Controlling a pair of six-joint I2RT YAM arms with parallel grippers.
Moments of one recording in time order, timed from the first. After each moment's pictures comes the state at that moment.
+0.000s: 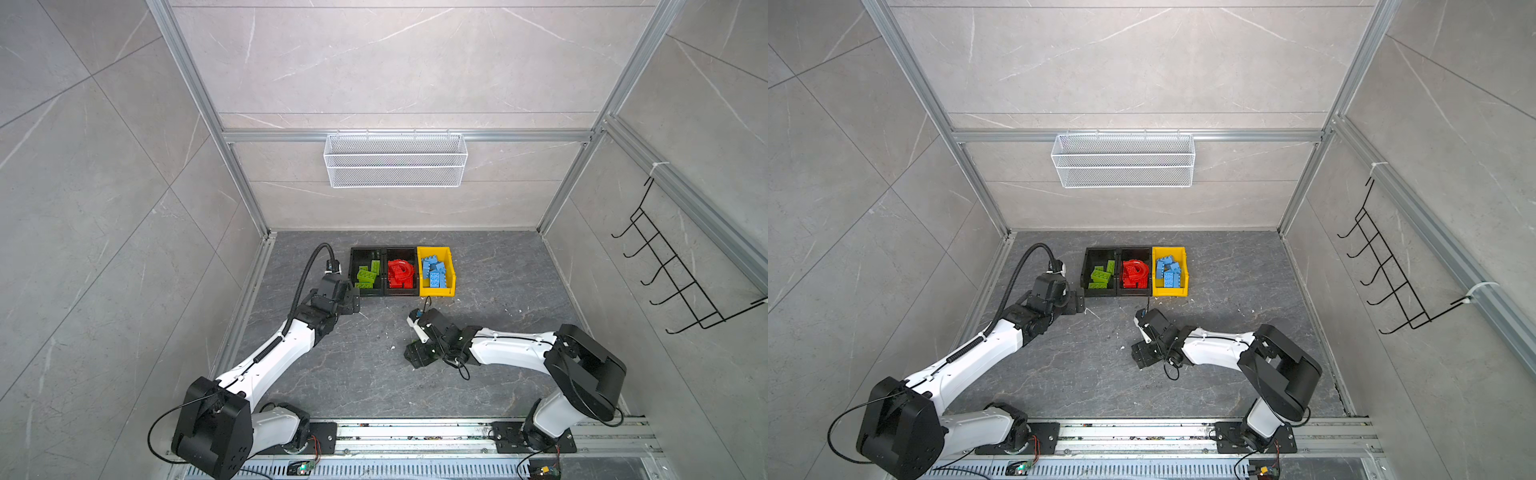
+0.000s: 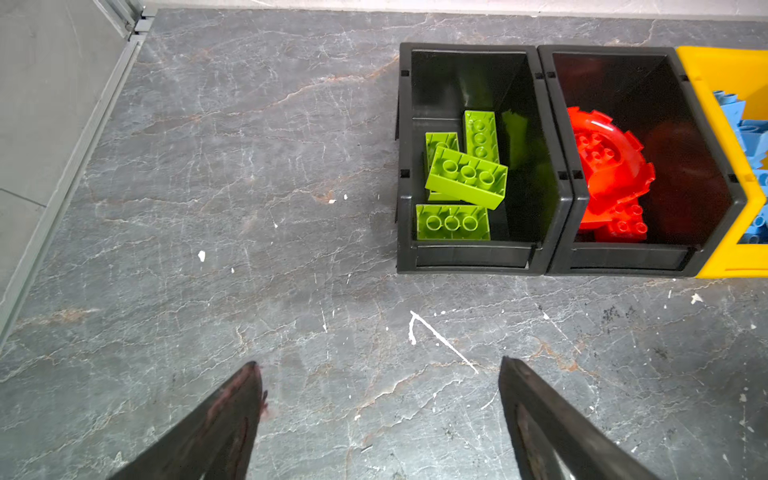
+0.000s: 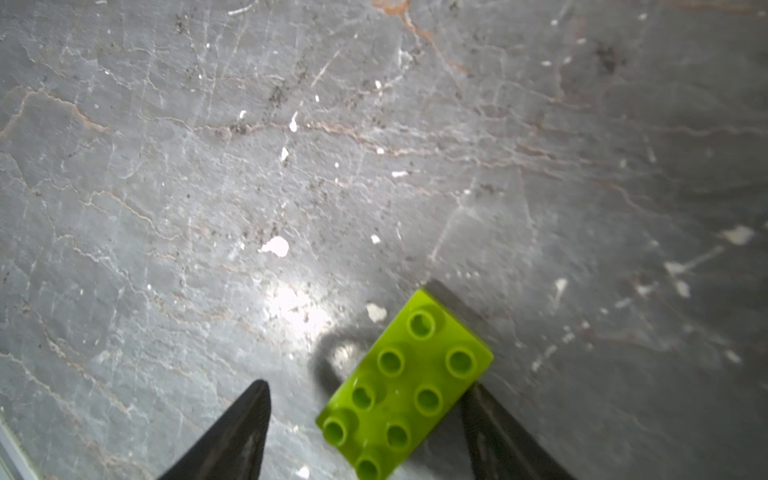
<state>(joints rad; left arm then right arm) -0.44 1.23 0.82 -0.34 -0.33 -0.29 0.88 1.65 0.81 -0.17 -0.07 0.37</state>
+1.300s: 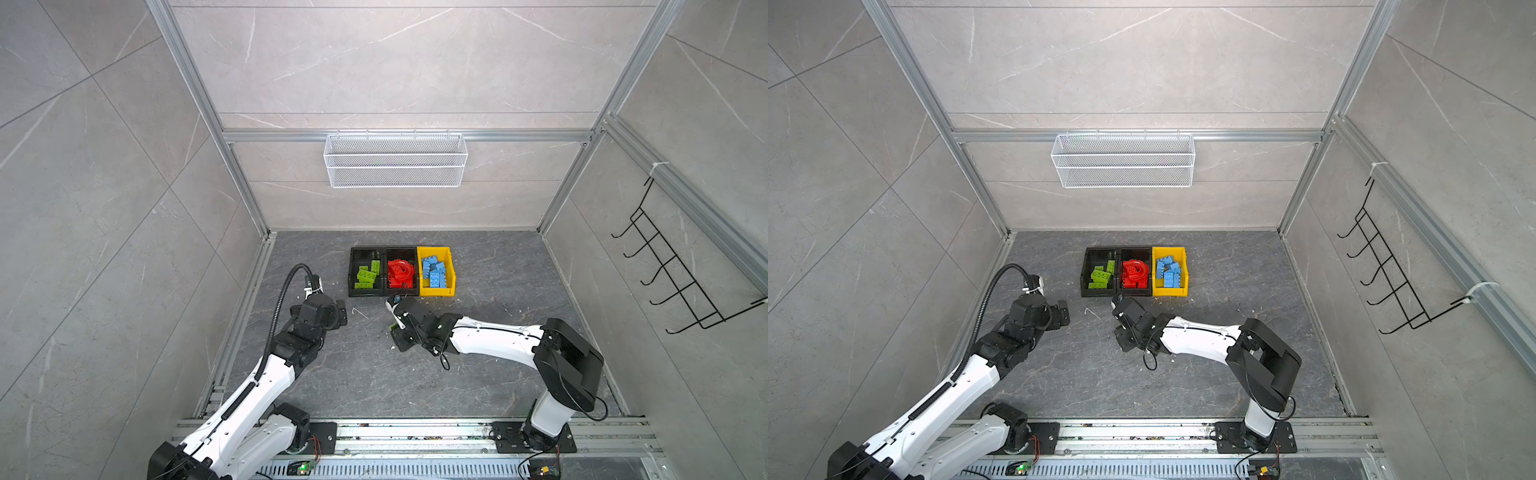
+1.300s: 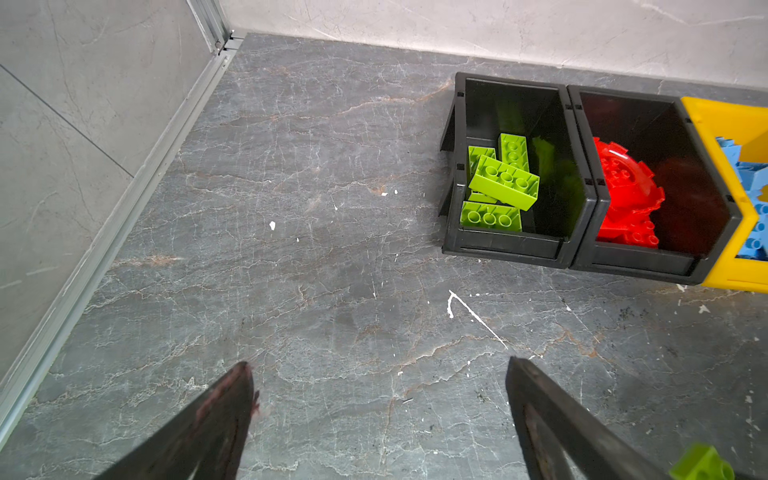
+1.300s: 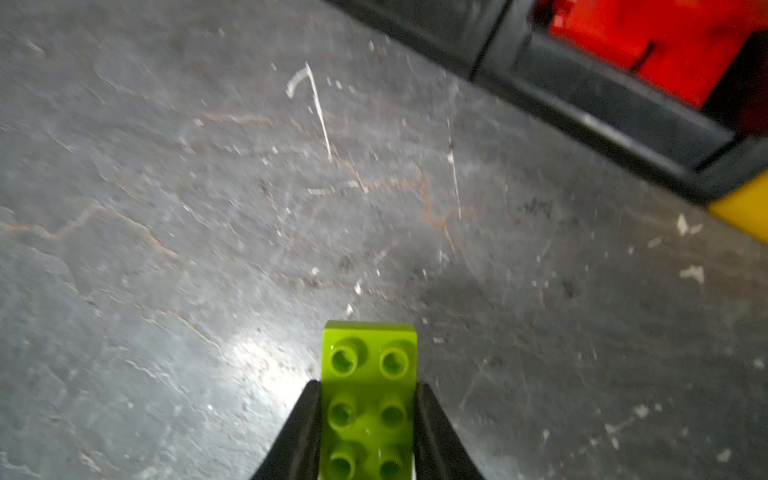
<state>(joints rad) -0.44 0.90 0.65 -0.40 -0.41 -0.36 0.94 1.74 1.11 -0.23 0.09 0.29</state>
